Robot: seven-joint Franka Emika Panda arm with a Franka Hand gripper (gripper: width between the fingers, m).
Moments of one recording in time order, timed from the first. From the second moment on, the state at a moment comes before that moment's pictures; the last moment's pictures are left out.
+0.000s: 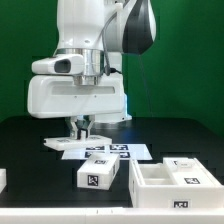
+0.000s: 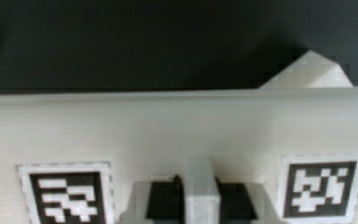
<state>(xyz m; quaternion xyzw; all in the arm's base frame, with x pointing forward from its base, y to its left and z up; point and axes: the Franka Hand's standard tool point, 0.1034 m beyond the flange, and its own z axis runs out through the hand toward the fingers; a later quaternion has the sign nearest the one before) 0.459 -0.074 0.071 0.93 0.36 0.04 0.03</state>
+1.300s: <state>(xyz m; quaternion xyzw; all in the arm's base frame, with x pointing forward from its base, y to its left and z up) 0.452 0.014 0.063 0.65 0.76 0.02 0.07</state>
